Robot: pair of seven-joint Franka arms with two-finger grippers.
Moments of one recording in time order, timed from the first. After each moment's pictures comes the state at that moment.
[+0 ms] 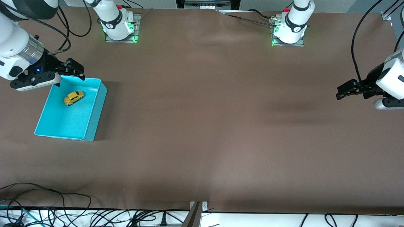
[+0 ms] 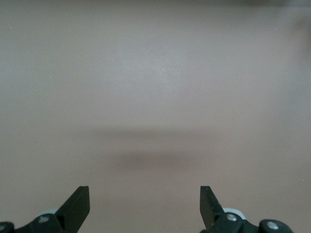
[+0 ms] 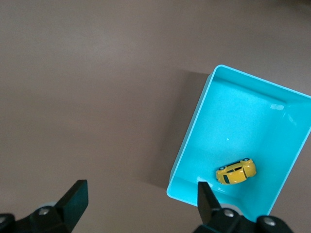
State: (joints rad) left arm 0.08 0.16 -0.11 -1.46 -0.01 1.60 -0.09; right arm -0.05 -0.07 0.12 -1.86 0.06 1.78 -0.18
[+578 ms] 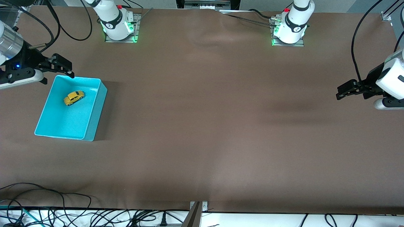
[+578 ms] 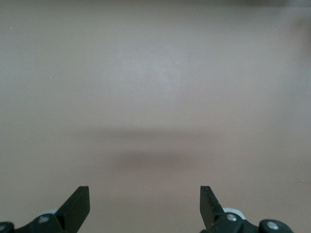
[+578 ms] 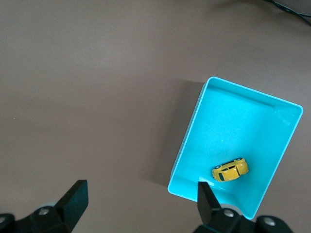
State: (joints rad) left arm 0.08 0.16 -0.11 -1.46 -0.01 1.60 -0.09; right arm -0.04 0.02 0.12 -1.62 0.05 1.63 -0.15
